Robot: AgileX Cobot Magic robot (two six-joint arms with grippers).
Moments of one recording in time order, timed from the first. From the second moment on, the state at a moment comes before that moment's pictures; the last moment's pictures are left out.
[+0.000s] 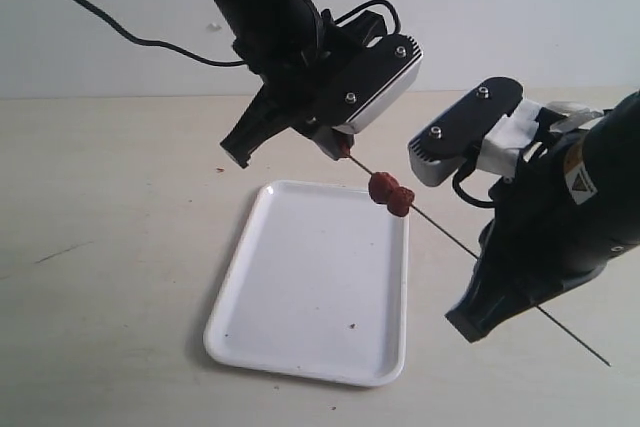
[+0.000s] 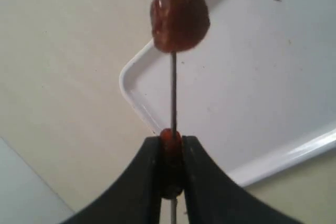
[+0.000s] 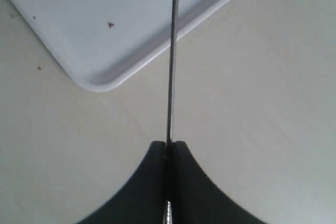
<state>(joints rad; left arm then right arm) -0.72 2.03 -1.85 -0.18 1.10 1.82 0.54 1.29 -0.84 -0.14 0.83 0.01</state>
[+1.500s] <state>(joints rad) -0.73 2.03 -1.85 -0.29 1.13 1.81 0.54 1.30 -0.84 -0.13 0.70 0.01</state>
